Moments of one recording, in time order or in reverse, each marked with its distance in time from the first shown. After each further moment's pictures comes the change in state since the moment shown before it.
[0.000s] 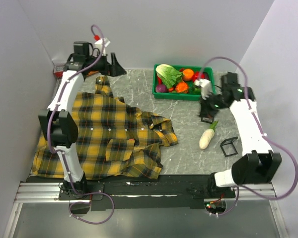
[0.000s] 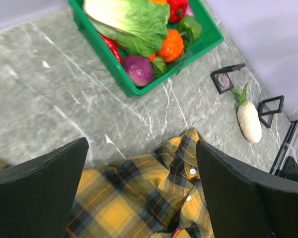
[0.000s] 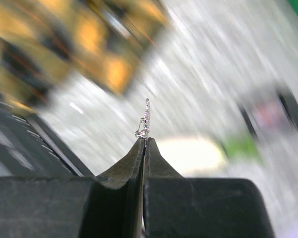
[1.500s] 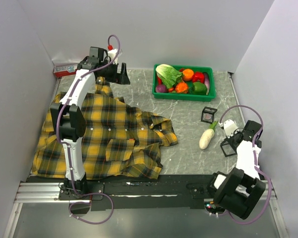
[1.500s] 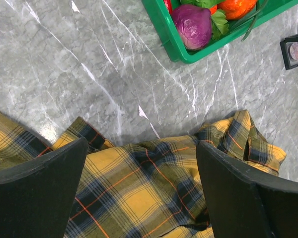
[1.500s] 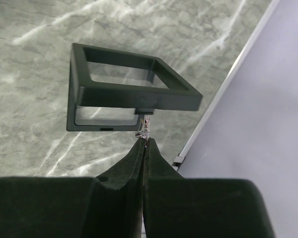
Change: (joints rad) left arm -0.085 0.161 0.112 -0.203 -0.253 0.128; right arm -0.591 -0.367 -0.850 0.554 0.438 -0.462
